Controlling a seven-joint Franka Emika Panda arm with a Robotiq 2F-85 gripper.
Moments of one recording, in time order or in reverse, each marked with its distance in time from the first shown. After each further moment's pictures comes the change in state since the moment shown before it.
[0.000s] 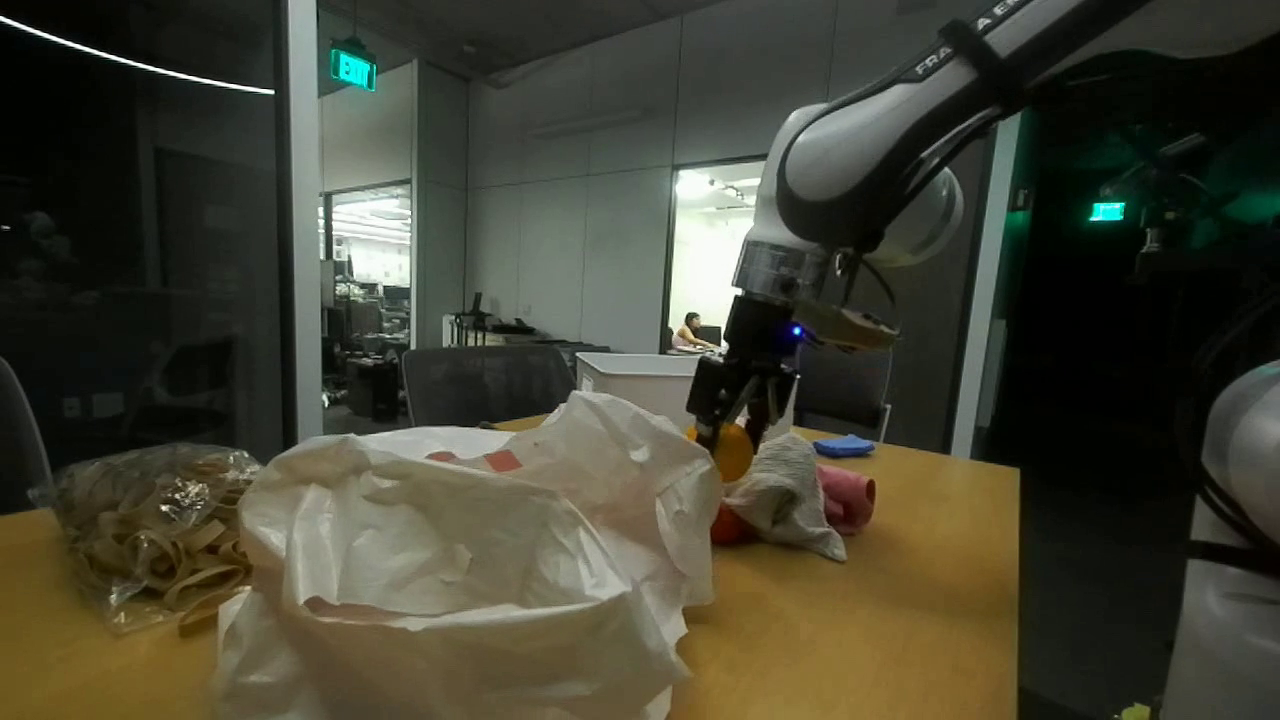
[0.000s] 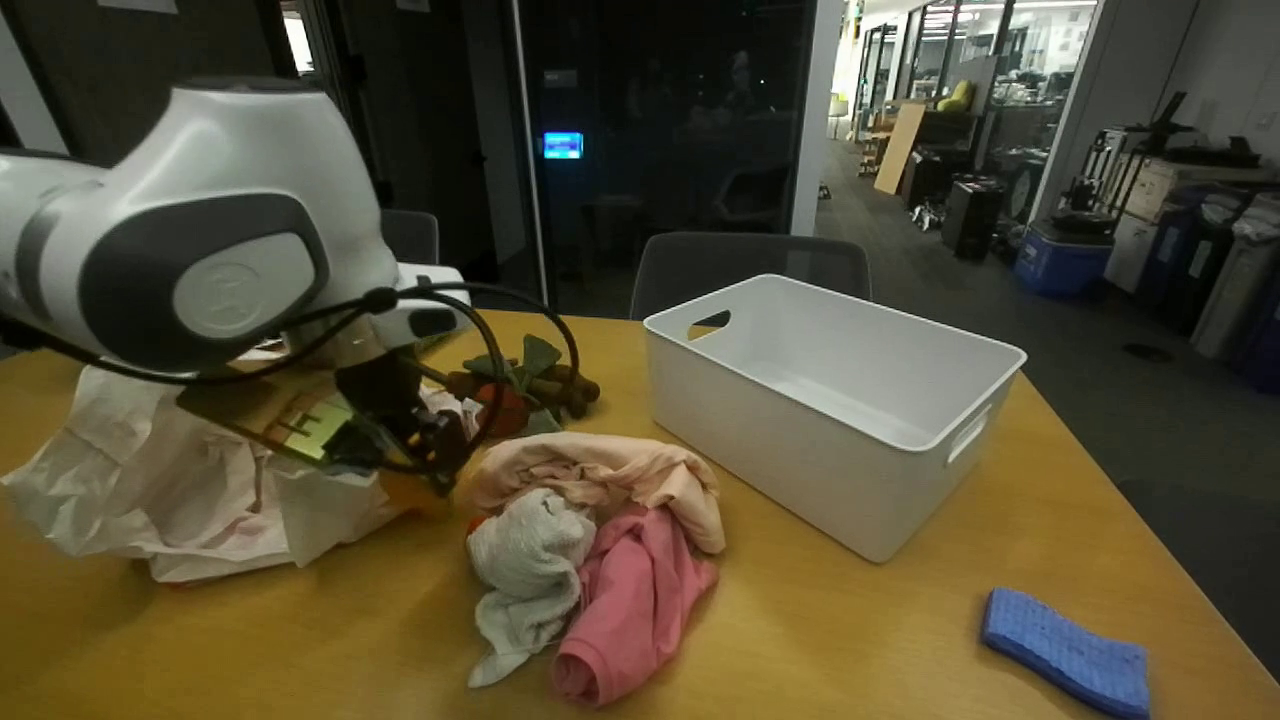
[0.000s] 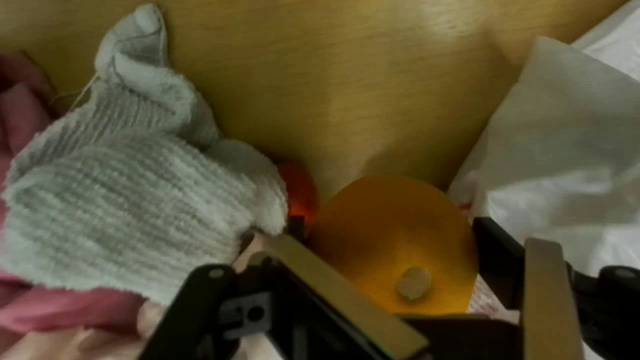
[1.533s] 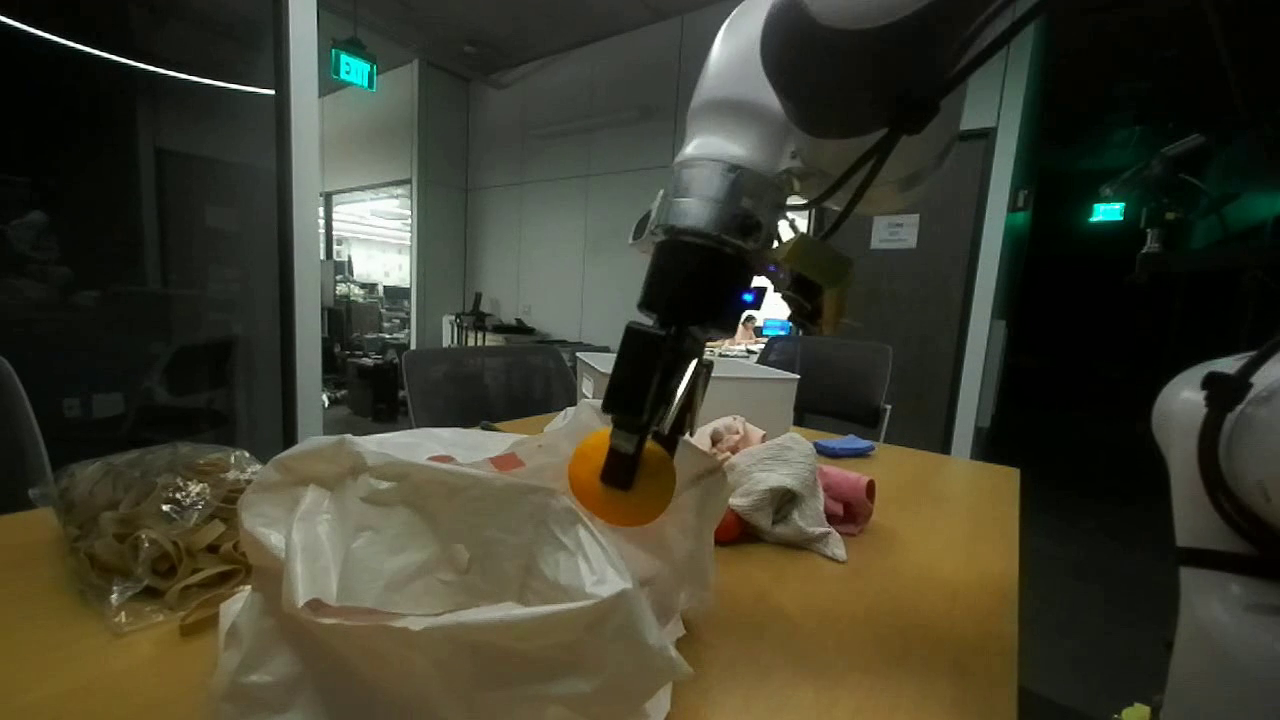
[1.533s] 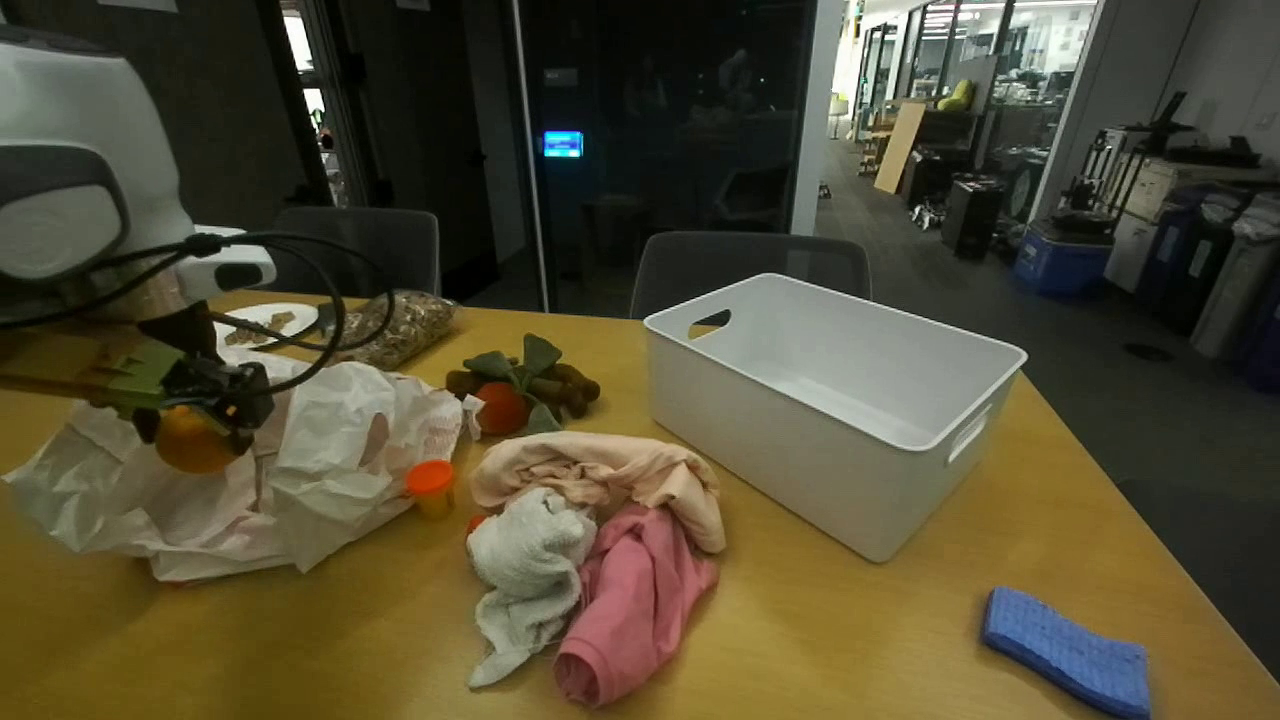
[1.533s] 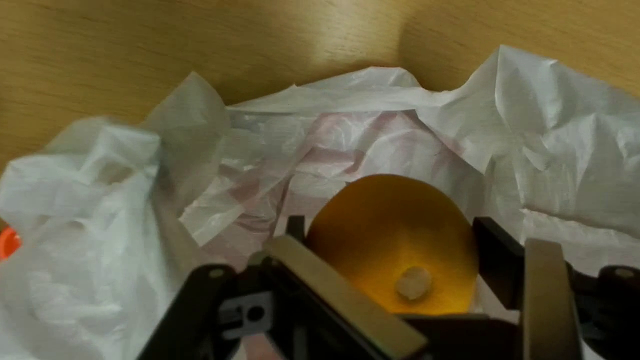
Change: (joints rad) arm 0.381 -0.018 0.074 0.062 0.218 -0.100 -0.126
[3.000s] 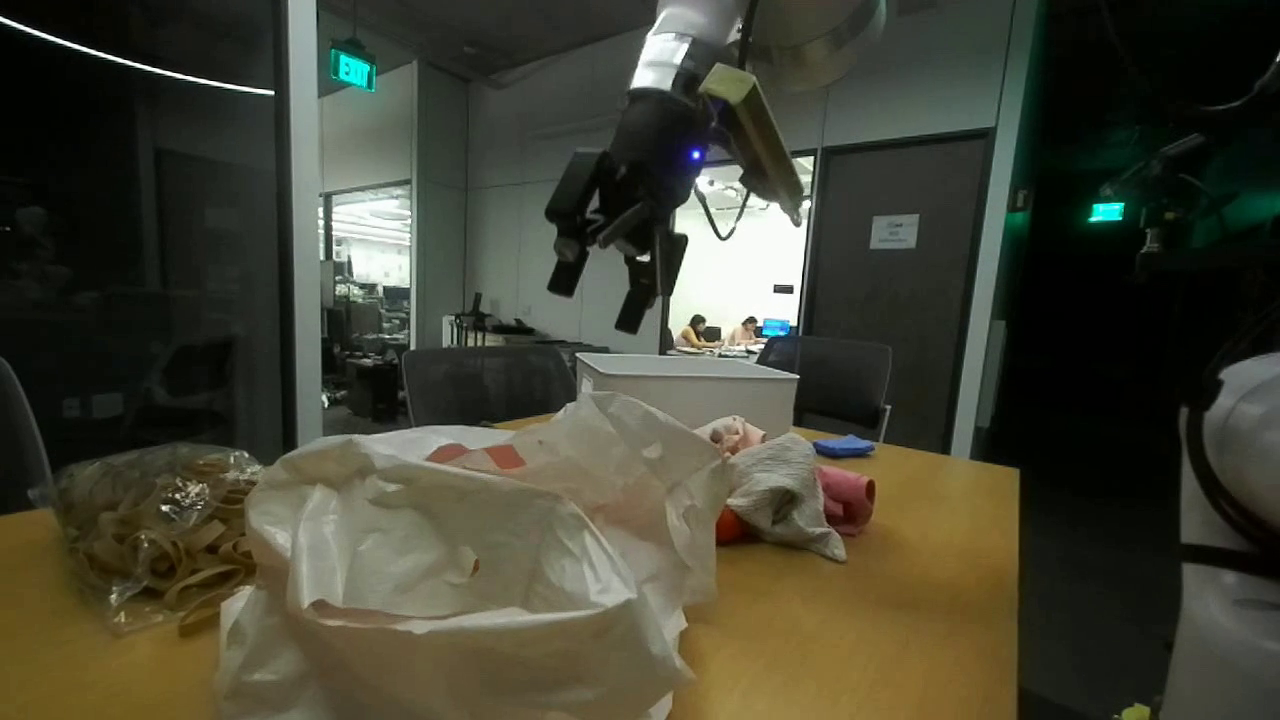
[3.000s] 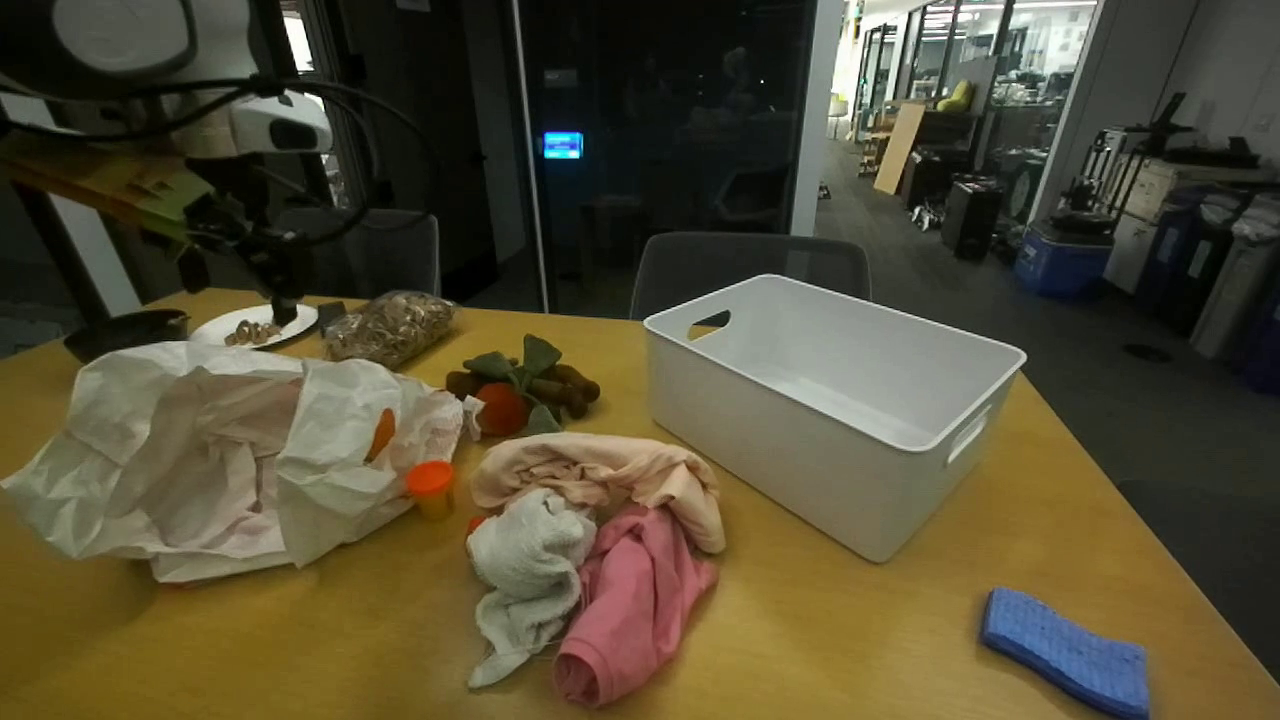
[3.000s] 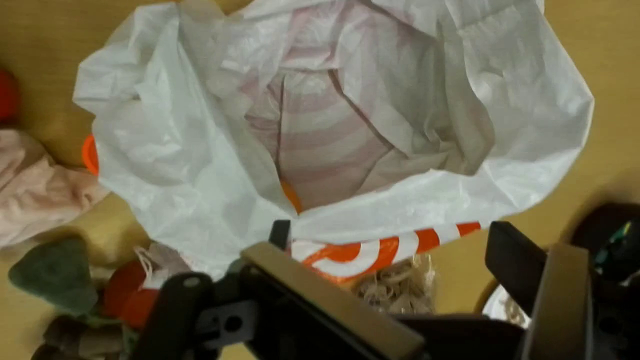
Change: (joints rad) arm -0.174 0.081 0.001 0.343 0.047 -0.240 0.118
